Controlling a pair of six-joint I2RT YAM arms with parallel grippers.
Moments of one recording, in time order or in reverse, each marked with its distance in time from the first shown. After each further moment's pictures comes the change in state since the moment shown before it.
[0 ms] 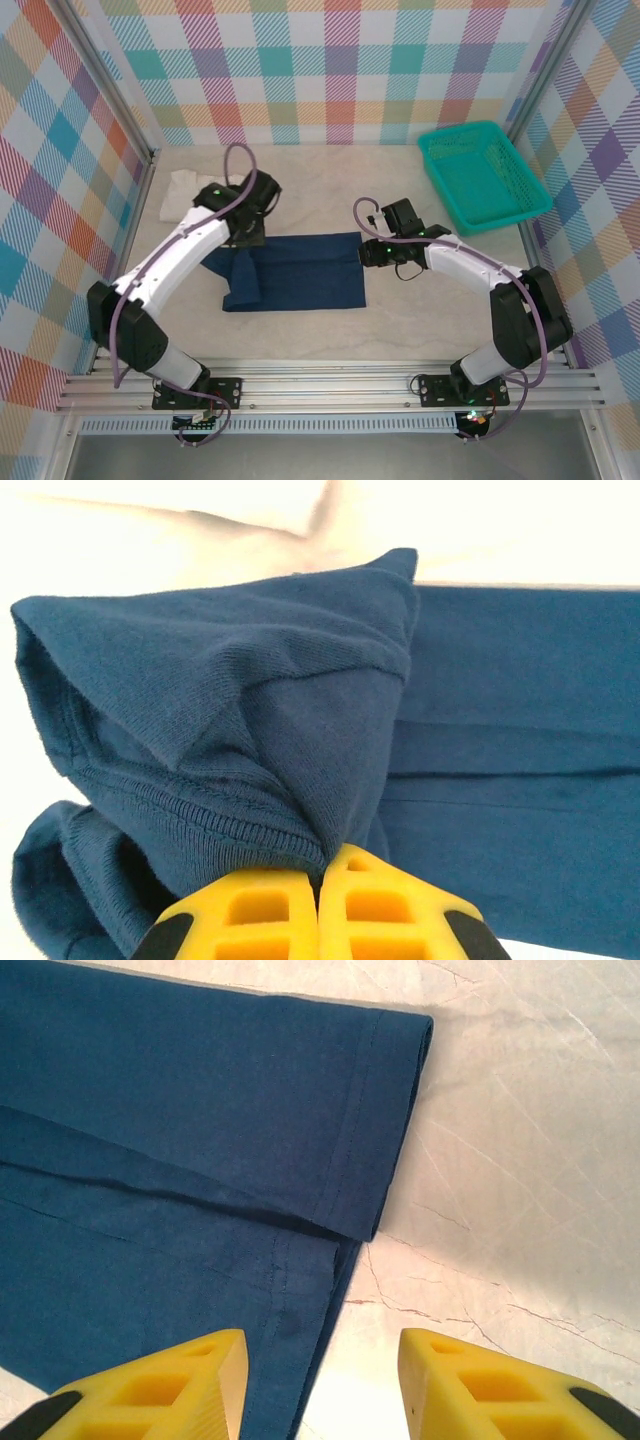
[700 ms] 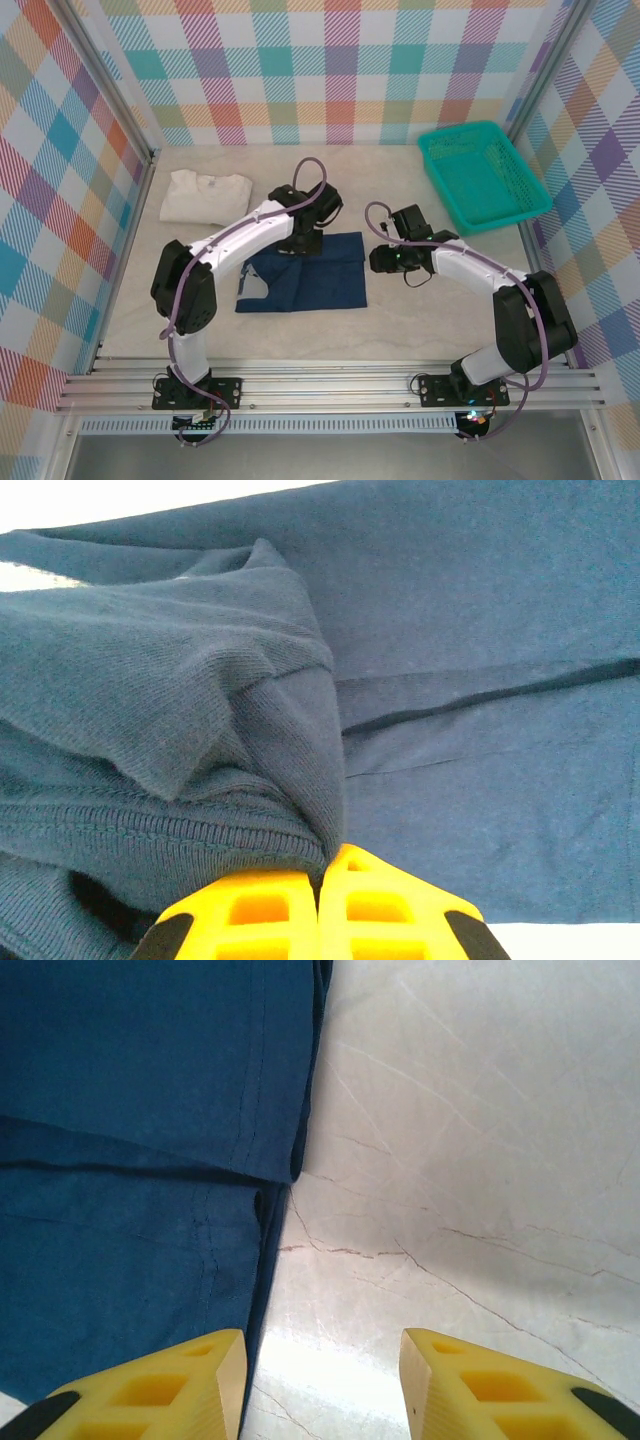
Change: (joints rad) left arm -0.180 0.330 0.174 0.061 0.186 -0.062; right arm -0.051 -0.031 -0.079 -0.021 0.009 0.053
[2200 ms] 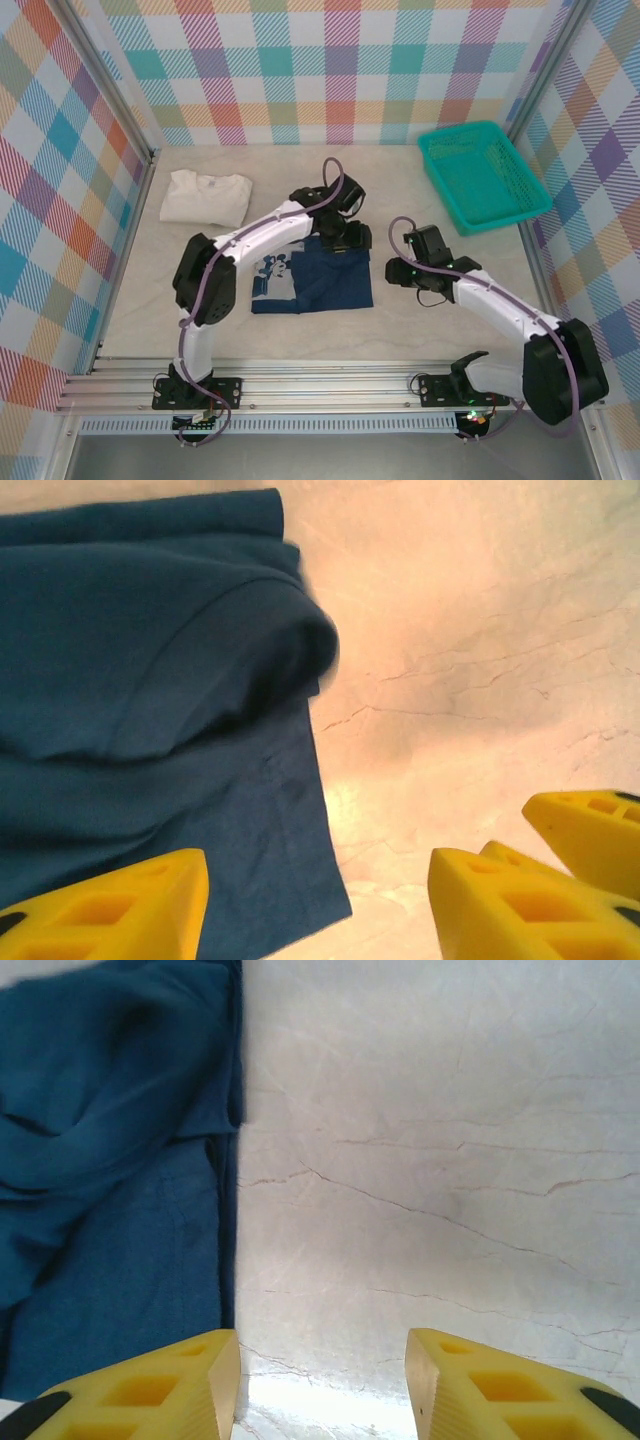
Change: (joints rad) left arm -0.023 0.071 0.040 0.359 0.375 -0.057; right arm -0.005 -0.299 -0.209 0.026 0.111 0.159
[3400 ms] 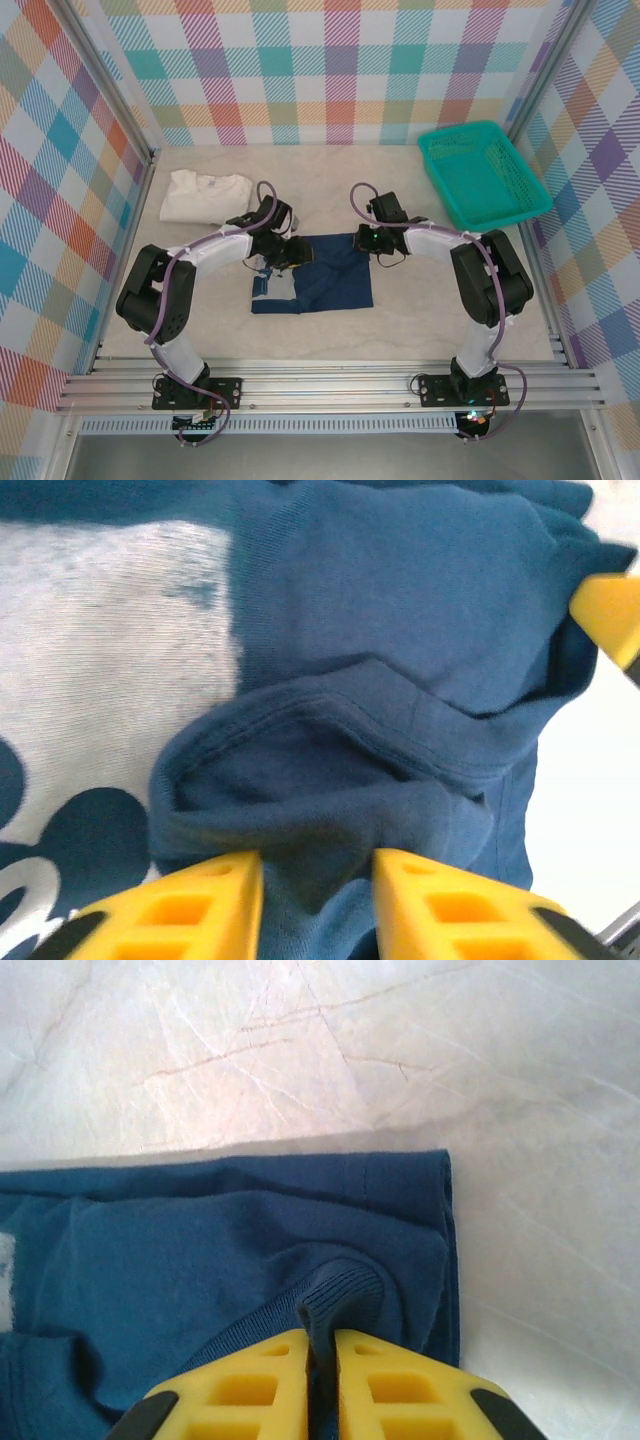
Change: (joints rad) left arm 0.272 -0.242 -0.625 0.380 0.207 0.077; right arm 0.029 0.632 0.407 0.218 -0.128 0.097
